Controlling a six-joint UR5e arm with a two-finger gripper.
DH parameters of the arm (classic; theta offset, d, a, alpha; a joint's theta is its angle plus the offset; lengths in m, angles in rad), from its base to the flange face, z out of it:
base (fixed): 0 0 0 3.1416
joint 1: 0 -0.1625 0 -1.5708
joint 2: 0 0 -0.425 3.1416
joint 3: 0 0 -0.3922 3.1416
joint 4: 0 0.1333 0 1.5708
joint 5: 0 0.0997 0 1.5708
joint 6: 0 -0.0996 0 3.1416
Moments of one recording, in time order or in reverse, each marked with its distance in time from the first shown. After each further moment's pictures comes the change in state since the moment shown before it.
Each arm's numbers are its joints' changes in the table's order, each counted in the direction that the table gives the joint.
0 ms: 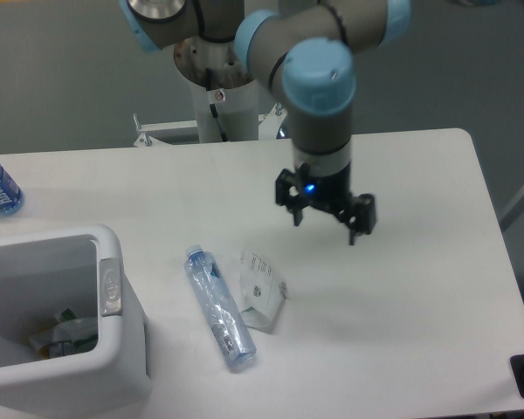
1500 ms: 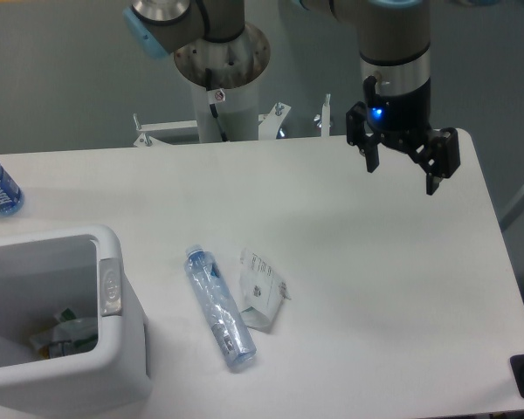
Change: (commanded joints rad) arm -0.176 0.097 -0.225 -0.094 0.009 -0.388
